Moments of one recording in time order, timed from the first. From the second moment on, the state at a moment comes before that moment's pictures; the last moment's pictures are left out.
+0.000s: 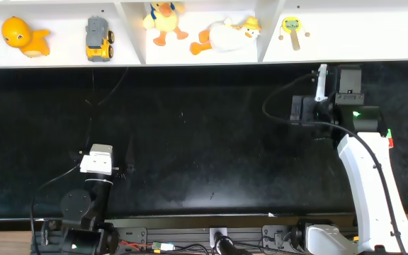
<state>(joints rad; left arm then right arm) -0.12 0.01 0.01 -0.08 -0.01 0.11 -0.02 1.31 1.04 -0.81 0.06 -0.01</state>
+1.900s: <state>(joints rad) -0.12 0.01 0.01 -0.08 -0.01 0.11 -1.12 1.47 1.04 -0.83 -0.41 -1.18</state>
